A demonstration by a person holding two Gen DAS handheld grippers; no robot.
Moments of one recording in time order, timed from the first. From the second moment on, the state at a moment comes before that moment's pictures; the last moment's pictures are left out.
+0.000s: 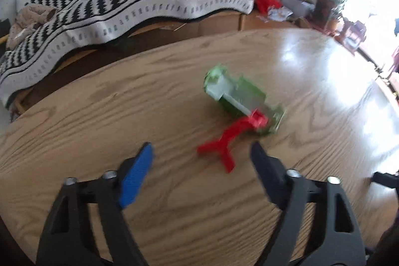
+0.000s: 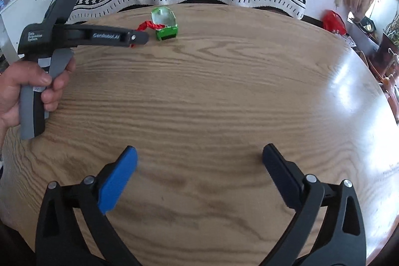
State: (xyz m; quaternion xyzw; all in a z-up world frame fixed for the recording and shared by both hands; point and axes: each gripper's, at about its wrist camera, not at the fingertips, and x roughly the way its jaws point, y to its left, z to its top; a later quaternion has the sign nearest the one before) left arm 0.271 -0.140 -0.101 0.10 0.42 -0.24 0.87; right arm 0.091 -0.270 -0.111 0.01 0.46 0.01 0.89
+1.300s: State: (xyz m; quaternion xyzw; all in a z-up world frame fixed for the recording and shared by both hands) left arm 0.129 -0.009 -0.066 -0.03 0.45 -0.17 0.88; right arm 0.155 -0.139 -0.112 -0.07 0.45 0.15 0.88
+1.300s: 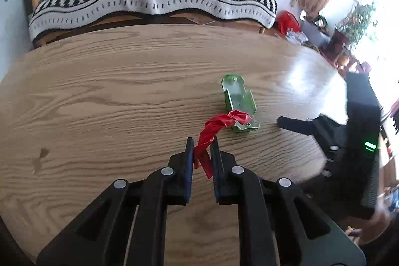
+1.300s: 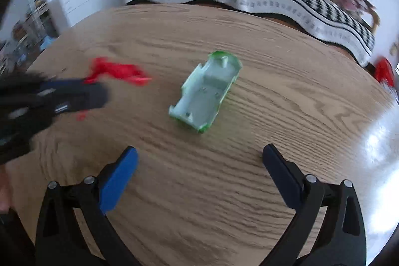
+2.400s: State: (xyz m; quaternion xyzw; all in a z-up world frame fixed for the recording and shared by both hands) left arm 0.065 -0.200 -0.045 0.04 0.42 -0.25 0.87; right arm -0.064 -0.414 -0.052 0.09 0.42 -0.15 0.89
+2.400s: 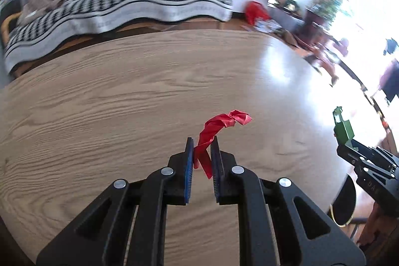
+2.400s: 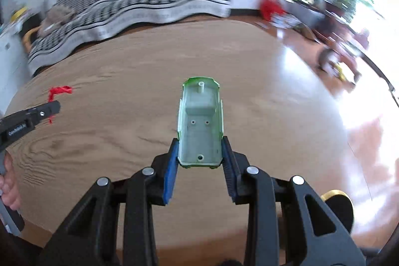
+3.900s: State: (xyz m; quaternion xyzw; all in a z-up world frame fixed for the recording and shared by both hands) left arm -0.153 -0.524 -0.112 0.18 0.41 -0.53 0.72; right arm -0.382 -0.652 -0.111 0.28 0.42 -0.40 0.77
